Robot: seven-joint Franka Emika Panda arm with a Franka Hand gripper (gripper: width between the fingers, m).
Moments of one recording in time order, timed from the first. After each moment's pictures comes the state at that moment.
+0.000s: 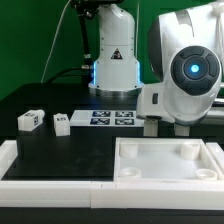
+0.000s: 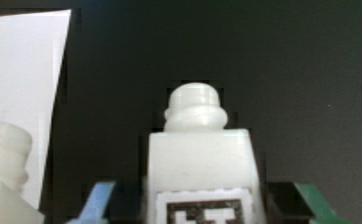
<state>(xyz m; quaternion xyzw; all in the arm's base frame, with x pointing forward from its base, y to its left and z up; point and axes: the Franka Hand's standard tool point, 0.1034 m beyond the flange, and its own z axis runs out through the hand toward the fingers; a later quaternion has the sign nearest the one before) 0.370 0.138 0.009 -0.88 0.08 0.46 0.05</state>
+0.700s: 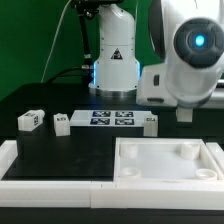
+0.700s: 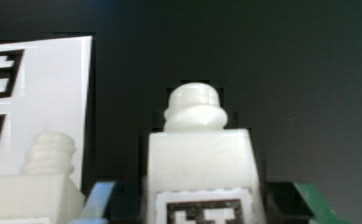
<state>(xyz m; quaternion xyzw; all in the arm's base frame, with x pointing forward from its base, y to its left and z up) 0.395 0.135 0.061 -0.89 0.07 0.46 0.05</state>
